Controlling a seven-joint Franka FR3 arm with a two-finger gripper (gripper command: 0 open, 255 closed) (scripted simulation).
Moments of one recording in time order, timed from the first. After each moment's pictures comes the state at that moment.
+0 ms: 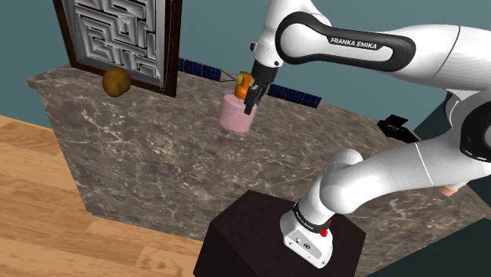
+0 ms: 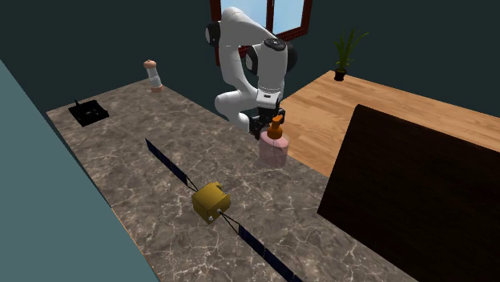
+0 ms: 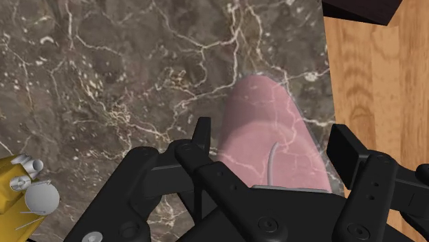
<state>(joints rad) 0.15 -0.62 0.00 -2.39 -0.04 1.78 -0.15</state>
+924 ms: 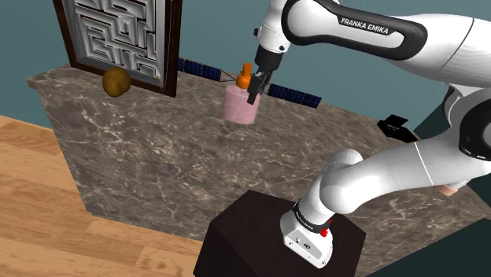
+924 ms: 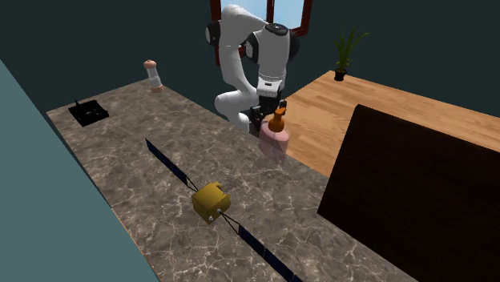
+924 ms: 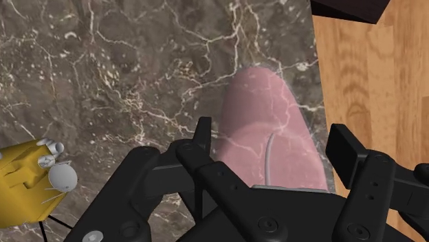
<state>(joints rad) 0.15 -0.61 0.00 -2.28 -0.04 1.68 -0.15</state>
